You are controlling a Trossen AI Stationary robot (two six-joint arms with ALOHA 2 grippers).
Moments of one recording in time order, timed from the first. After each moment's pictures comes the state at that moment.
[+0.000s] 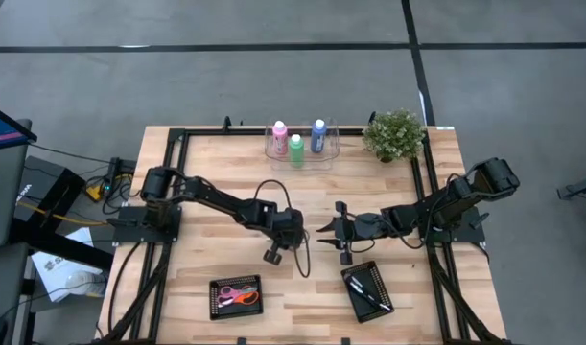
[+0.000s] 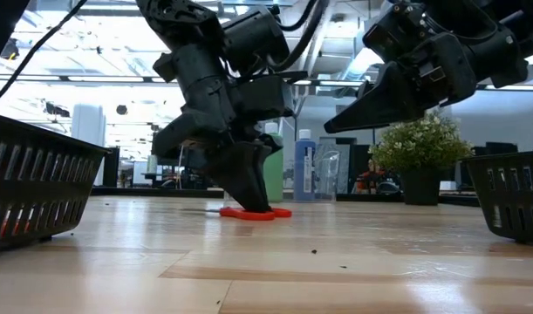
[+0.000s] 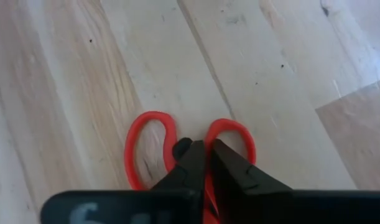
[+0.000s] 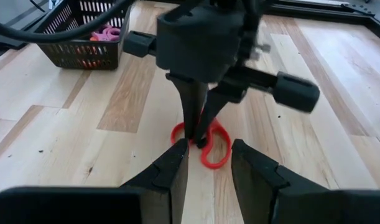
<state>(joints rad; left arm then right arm) -0.09 2.01 1.14 -0.26 0.06 0.32 0.27 1.51 0.51 0.55 0.23 0.03</state>
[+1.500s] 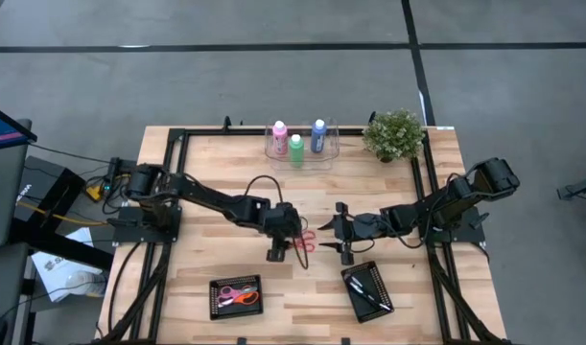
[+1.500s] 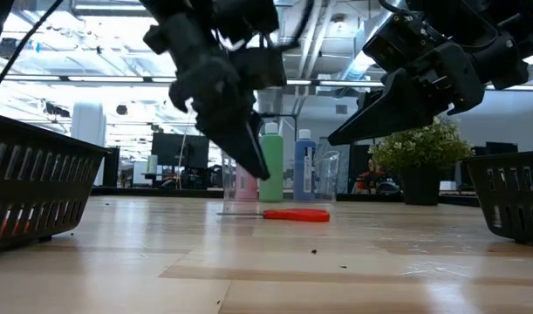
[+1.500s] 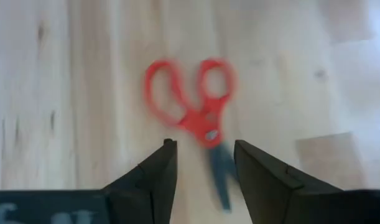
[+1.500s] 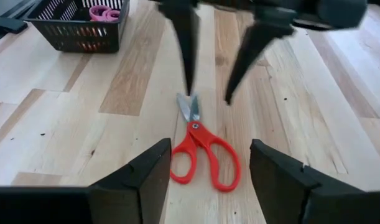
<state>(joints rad) -0.11 1.85 1.14 -0.29 0.00 0.03 0.27 1.51 0.51 0.49 0.21 0.05</state>
